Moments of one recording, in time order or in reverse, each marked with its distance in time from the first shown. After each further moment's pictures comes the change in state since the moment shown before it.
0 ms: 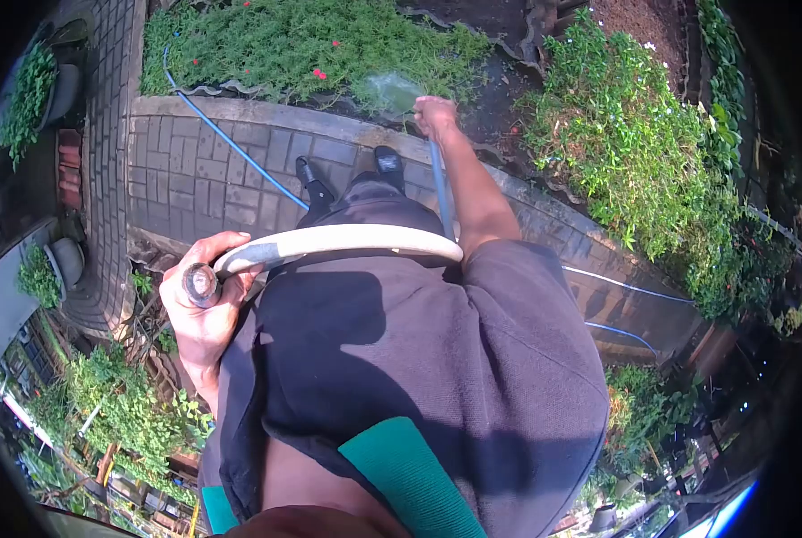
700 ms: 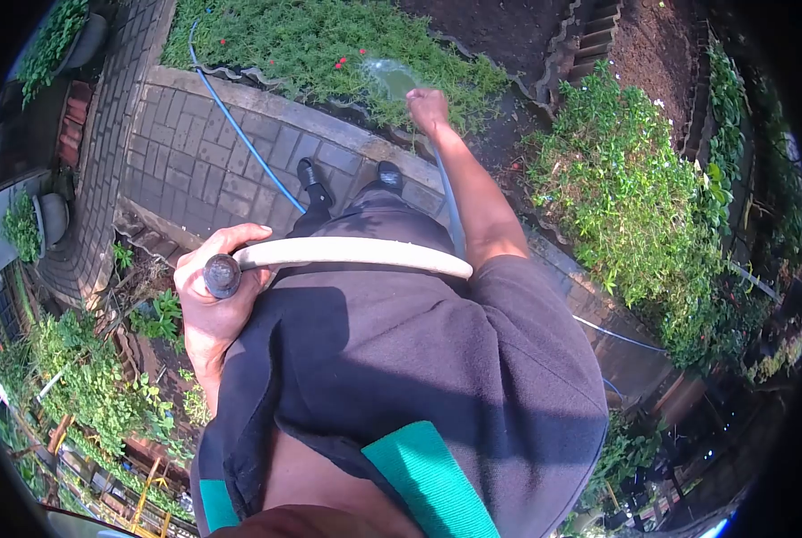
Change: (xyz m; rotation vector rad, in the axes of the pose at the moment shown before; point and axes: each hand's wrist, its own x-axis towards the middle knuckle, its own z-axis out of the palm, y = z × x) left_hand -0.020 -0.019 -0.008 0.136 0.086 0.184; right_hand -0.021 -0.041 0.063 -0.567 -0.070 -0.484
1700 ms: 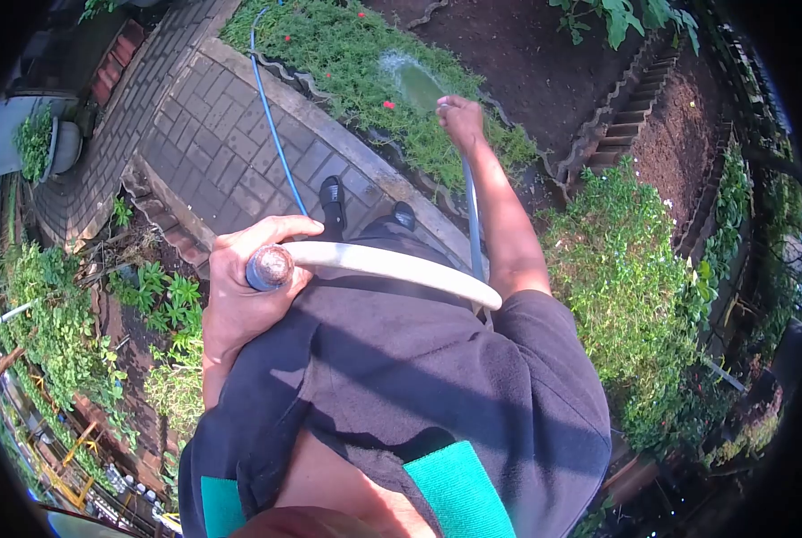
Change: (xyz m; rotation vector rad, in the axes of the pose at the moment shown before) left_hand -0.003 0.006 -0.023 -0.117 0.090 -0.054; right_hand 0.020 -0.110 0.018 0.078 -0.189 -0.107
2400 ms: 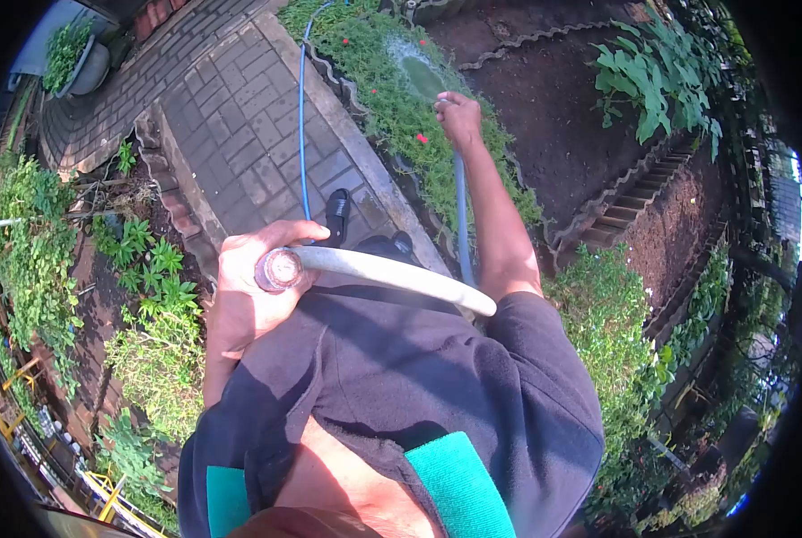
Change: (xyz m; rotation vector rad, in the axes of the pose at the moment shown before) left_hand -0.027 -0.028 -0.047 -0.042 0.258 -0.093; right_hand 0.044 -0.086 0.118 -0.056 -0.127 -0.129
